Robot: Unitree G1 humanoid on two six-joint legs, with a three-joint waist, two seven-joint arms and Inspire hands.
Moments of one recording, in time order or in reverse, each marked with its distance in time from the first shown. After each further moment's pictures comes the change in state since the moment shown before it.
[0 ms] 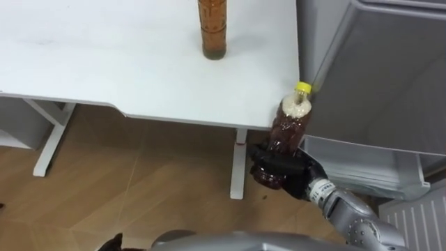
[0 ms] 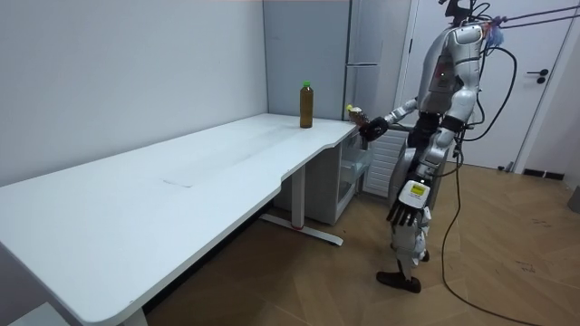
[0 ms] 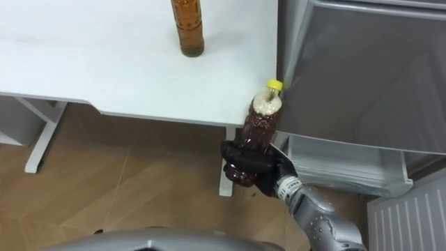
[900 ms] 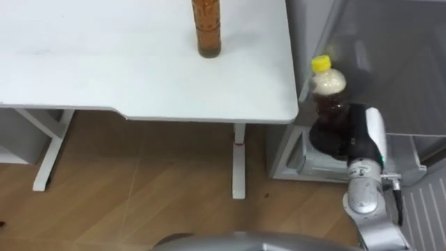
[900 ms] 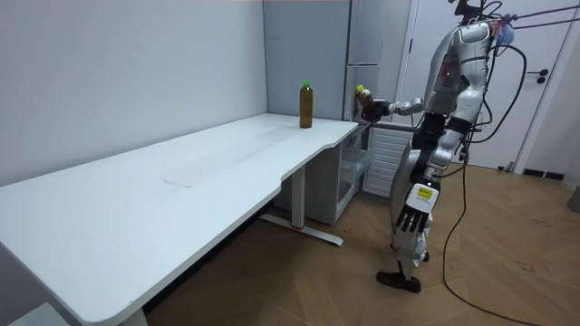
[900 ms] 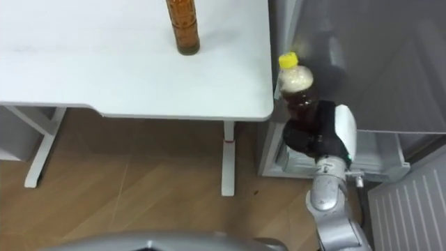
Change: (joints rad) left arm 0.011 -0.045 0.030 0.058 0.189 -0.004 0.050; right arm 0.051 0.054 -0.191 -0.136 -1.087 -0.252 -0.884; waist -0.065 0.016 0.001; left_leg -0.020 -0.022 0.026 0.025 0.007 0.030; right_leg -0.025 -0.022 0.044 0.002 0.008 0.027
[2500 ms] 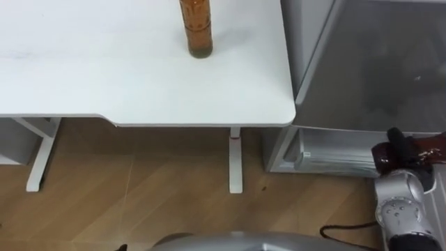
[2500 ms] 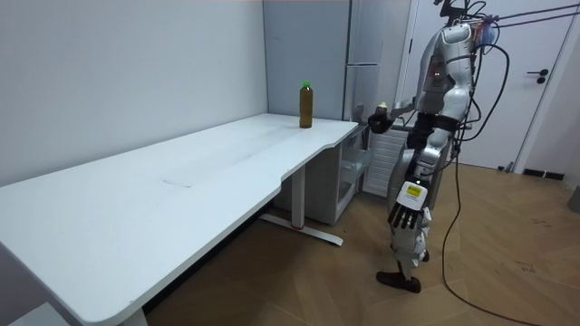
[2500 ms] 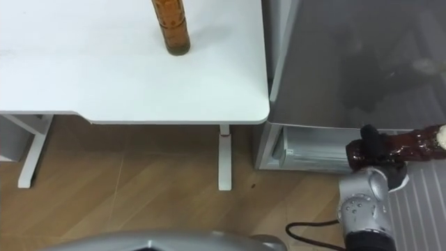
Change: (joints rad) left arm 0.023 0.032 -0.014 -0.030 0.033 -0.012 -0.083; right arm -0.150 -0.034 -0.161 0.271 1.432 -0.062 -0.007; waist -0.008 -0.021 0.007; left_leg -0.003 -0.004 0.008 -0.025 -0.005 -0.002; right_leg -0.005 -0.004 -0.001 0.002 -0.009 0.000
